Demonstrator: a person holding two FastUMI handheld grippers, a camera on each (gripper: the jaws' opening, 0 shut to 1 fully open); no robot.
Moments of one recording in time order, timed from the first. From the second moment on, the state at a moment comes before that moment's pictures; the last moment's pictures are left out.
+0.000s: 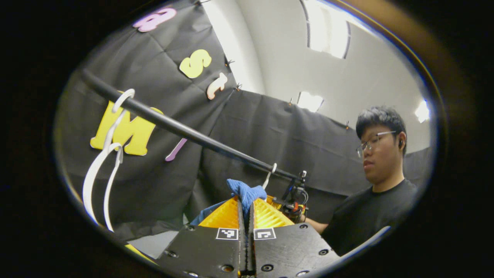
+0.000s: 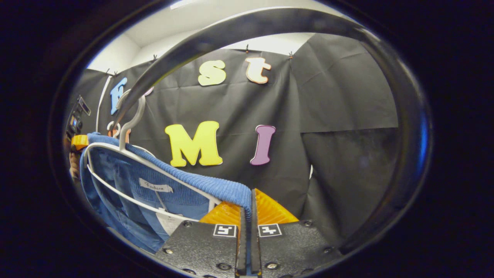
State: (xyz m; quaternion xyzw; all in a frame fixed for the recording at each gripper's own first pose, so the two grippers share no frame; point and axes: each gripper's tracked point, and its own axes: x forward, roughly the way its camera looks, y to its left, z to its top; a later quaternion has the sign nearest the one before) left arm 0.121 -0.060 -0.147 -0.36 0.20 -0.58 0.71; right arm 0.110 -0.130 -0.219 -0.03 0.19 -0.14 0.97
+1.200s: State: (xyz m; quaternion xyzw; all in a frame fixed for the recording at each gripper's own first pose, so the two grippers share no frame) left arm 0.105 -0.078 -0.258 -0.29 0.30 -0.56 0.72; right arm 0.097 -0.127 -0.195 -0.05 0.19 -0.15 0.97
